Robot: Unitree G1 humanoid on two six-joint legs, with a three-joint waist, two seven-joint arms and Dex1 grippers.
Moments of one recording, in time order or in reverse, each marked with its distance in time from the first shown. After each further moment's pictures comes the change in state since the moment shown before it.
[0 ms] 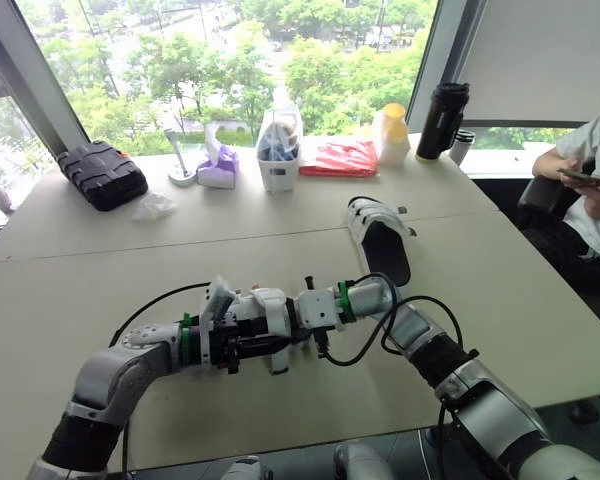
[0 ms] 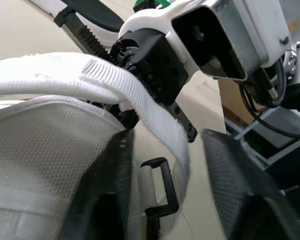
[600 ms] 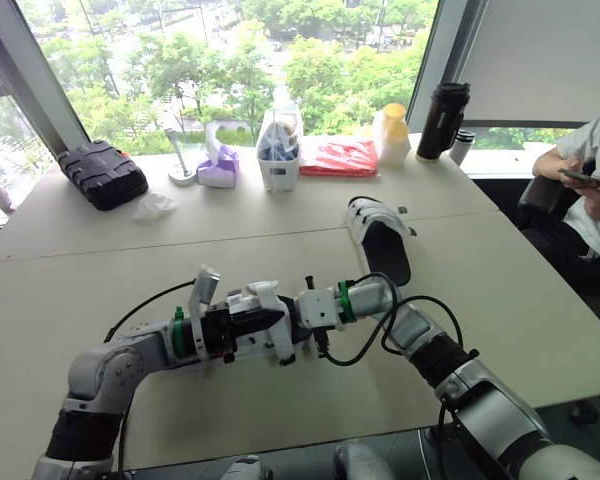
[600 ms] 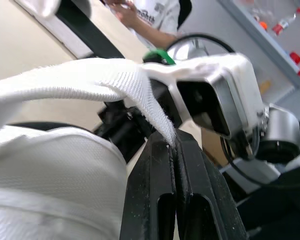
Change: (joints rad) left arm -0.064 -0.067 0.170 0.074 -0.206 0.178 0.084; right arm 0.000 0.000 0.000 -0.001 -0.001 0.000 -0.002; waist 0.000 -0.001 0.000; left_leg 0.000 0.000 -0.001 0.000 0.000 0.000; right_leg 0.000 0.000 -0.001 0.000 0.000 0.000
